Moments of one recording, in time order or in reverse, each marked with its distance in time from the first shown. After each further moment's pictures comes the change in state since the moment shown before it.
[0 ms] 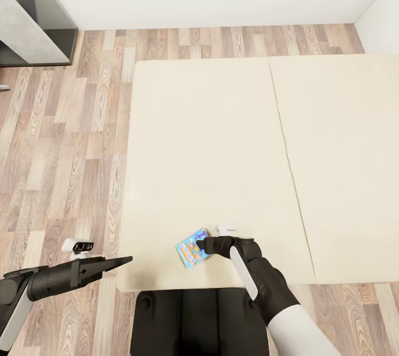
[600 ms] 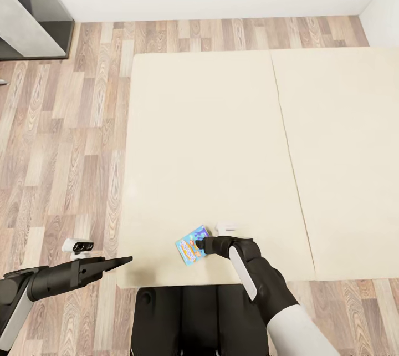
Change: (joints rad) left arm 0.000 0.000 0.000 0.003 0.001 0.000 0.000; right arm 0.000 0.006 -0.001 0.000 0.001 0.001 0.001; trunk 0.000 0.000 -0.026
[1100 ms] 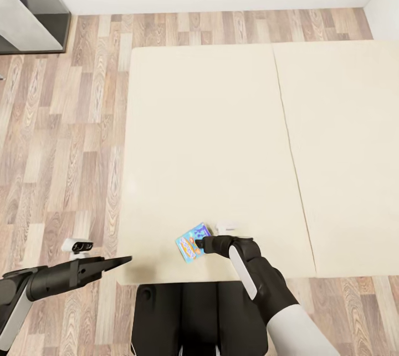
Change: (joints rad) left arm 0.000 0.004 0.002 0.001 0.001 0.000 0.000; right arm -0.002 0.001 0.000 -0.004 0.000 -0.001 0.004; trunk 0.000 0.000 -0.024
